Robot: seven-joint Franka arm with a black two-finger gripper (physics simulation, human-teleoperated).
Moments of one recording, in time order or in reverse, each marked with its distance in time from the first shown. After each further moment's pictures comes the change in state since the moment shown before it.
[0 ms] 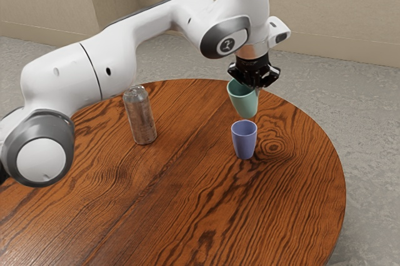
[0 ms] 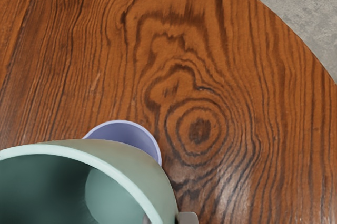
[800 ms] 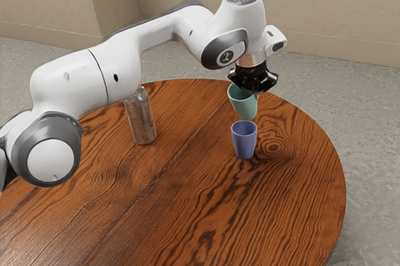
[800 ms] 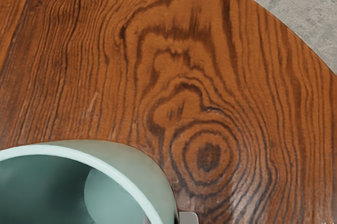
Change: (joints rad) arm 0.018 0.049 0.020 -0.009 0.010 0.095 0.024
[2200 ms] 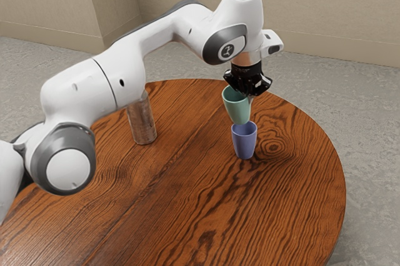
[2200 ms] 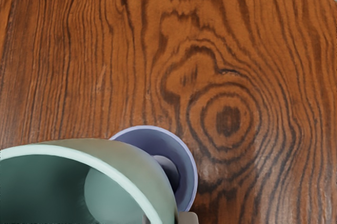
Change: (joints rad) arm -0.026 0.114 0.000 0.211 -0.028 -0.180 0.167
